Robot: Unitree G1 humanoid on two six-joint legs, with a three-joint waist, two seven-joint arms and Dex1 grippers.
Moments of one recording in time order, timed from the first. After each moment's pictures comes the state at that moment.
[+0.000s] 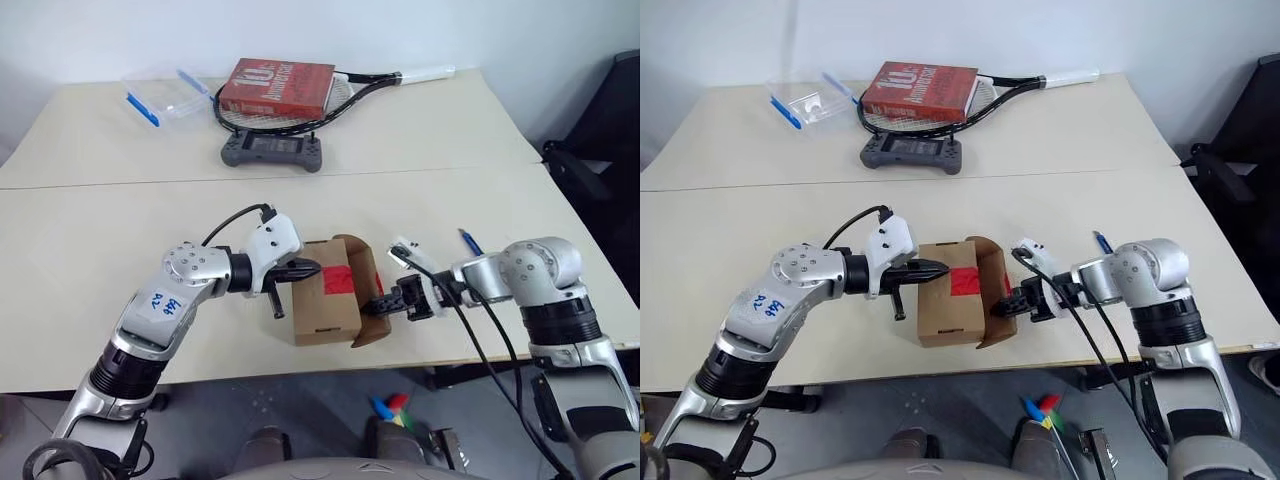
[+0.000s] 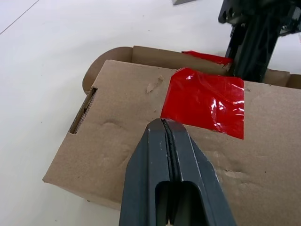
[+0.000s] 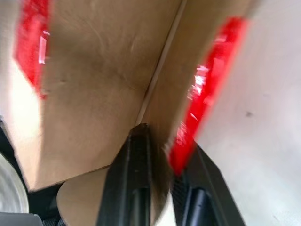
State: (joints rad) left arm -0.54 0.59 -0.22 -0.31 -0.24 0.72 -0.80; right arm -0.78 -0.55 0.14 0.13 0.89 1.60 0.57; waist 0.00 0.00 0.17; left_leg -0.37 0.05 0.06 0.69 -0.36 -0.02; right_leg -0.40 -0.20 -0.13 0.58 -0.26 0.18
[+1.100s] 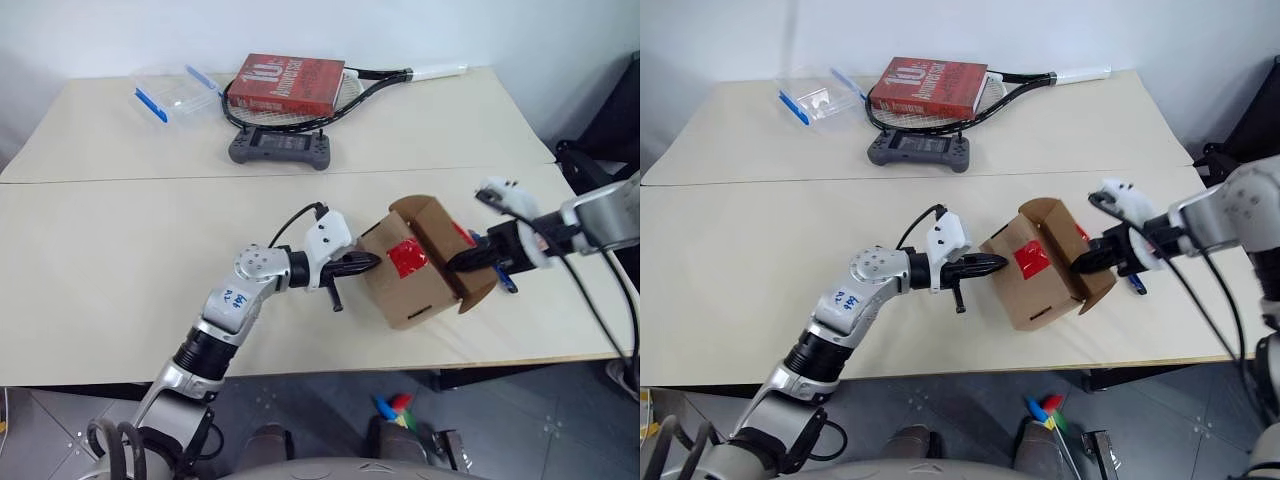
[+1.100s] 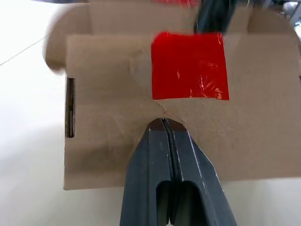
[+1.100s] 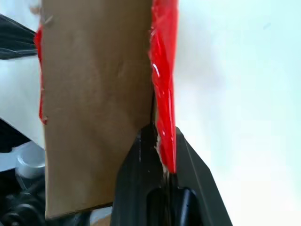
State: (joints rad) left arm -0.64 0.25 -0.30 0.04 -0.18 0.40 -0.75; right arm -1.11 -1.10 0.34 0.16 1.04 1.61 0.61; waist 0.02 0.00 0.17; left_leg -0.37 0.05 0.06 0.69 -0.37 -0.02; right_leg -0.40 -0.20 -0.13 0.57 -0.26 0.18
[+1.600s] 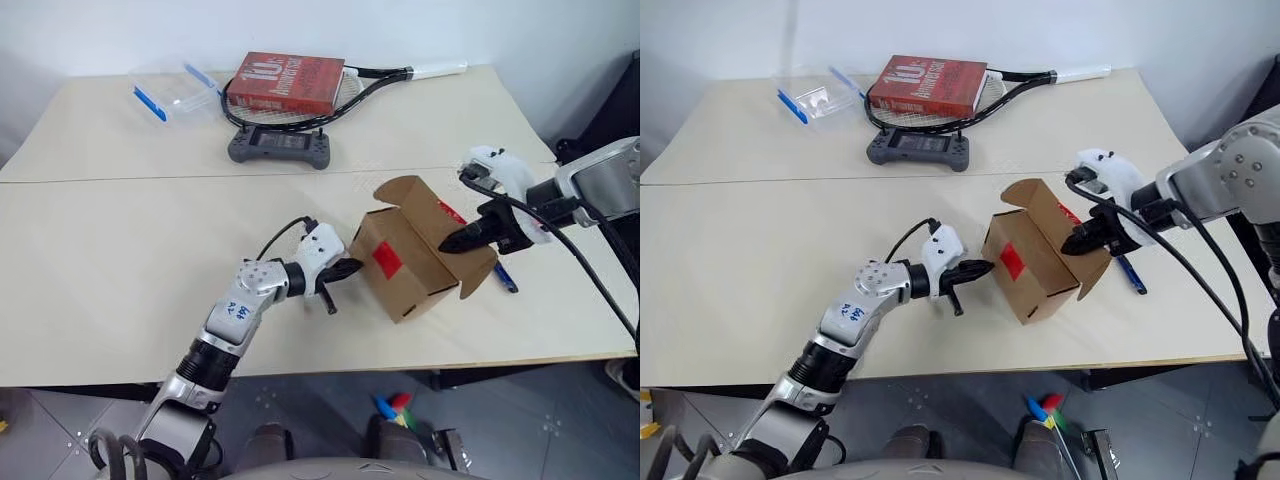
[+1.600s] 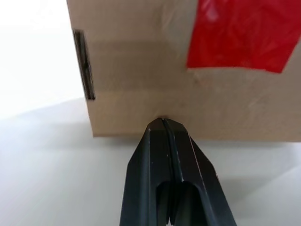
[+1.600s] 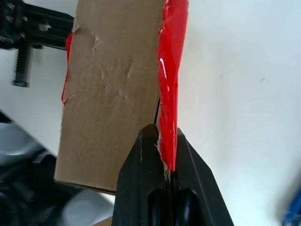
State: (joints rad) left arm -0.57 0.24 -0.28 0.05 -0.11 0.44 -0.63; right arm -1.26 -1.09 0.47 0.00 1.10 1.61 0.52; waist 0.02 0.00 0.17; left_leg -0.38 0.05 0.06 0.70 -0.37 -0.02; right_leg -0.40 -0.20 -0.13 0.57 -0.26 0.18
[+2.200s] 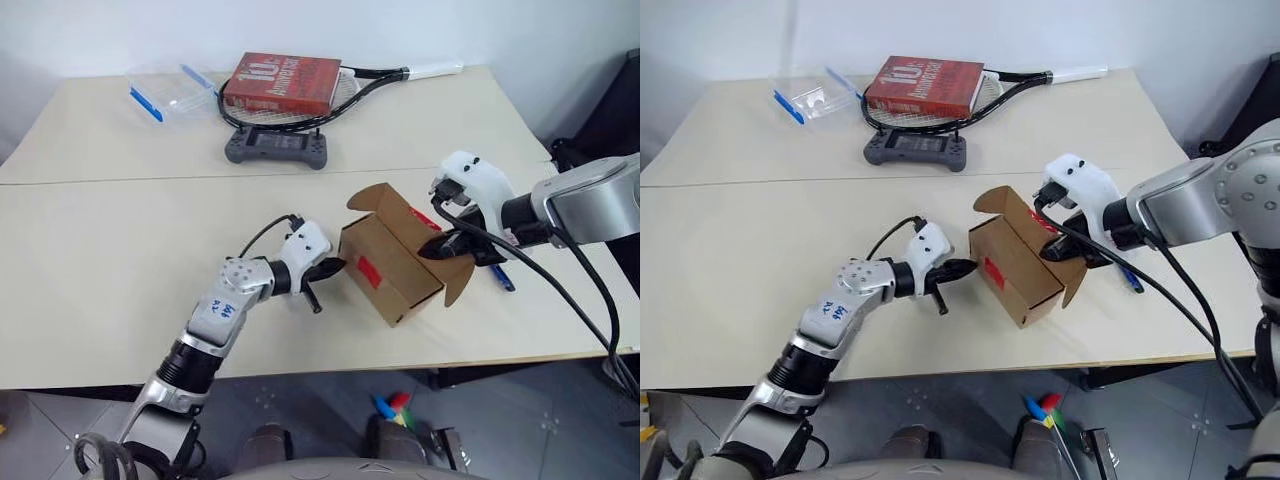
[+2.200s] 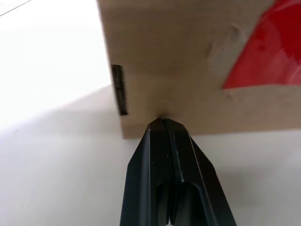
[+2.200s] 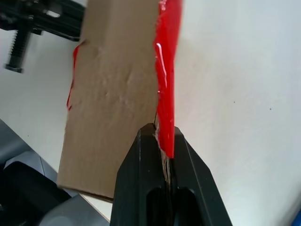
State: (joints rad) left arm -0.55 0.40 -0.27 -0.11 -0.14 0.59 -0.71; right arm -1.16 -1.05 0.30 -0.14 1.51 1.61 0.02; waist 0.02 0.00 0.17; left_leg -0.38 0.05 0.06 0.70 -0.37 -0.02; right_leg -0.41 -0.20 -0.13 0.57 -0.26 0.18
